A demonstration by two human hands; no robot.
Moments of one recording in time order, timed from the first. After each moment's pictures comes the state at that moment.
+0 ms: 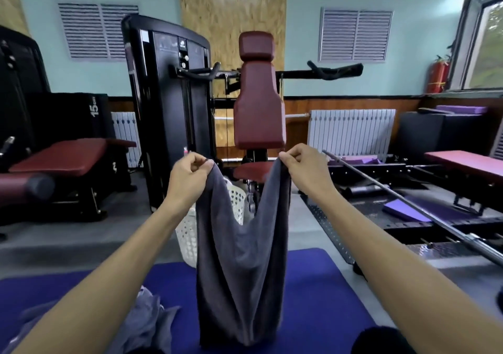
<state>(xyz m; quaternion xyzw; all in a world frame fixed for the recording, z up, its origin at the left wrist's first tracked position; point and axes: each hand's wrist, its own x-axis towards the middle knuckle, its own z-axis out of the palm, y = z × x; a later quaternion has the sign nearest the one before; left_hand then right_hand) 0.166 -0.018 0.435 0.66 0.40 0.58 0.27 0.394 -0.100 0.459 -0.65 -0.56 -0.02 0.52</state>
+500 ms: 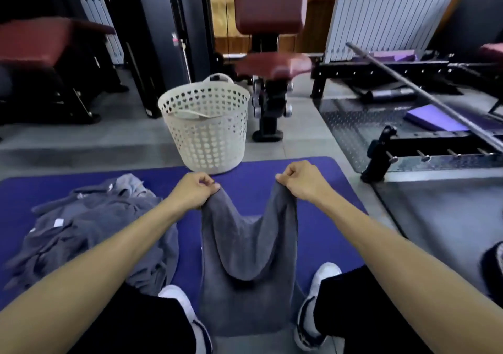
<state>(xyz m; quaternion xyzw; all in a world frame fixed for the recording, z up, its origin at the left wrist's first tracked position) 0.170 0.032 0.192 0.67 0.58 0.24 0.39 0.413 -0.049 0.224 -0.75 -0.53 0.26 0.29</state>
